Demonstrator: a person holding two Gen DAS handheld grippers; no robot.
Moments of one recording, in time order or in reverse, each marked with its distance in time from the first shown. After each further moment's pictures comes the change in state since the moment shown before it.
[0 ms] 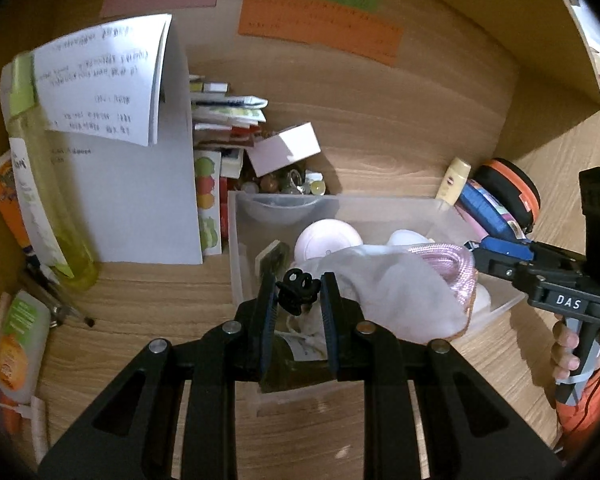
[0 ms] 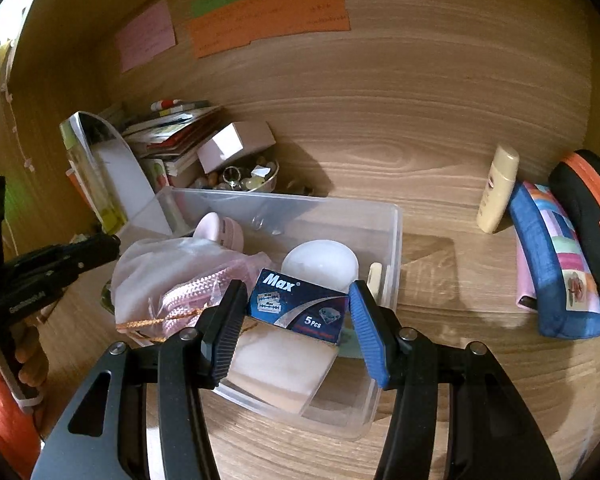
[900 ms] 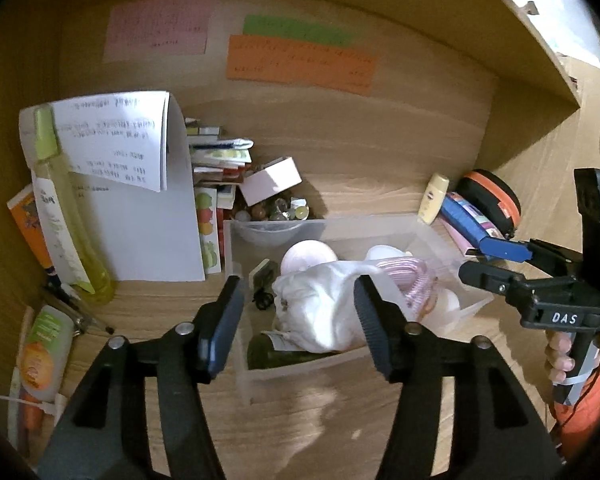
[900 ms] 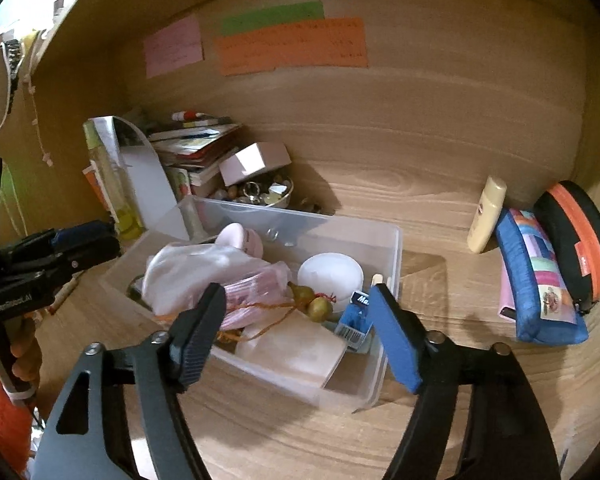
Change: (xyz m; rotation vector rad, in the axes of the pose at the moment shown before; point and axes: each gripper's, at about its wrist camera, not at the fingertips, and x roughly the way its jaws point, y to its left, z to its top) left arm -0.048 -0.020 0.002 0.043 -0.080 0.002; right arm -0.037 0.025 -0.002 -0.063 -0.055 -0.025
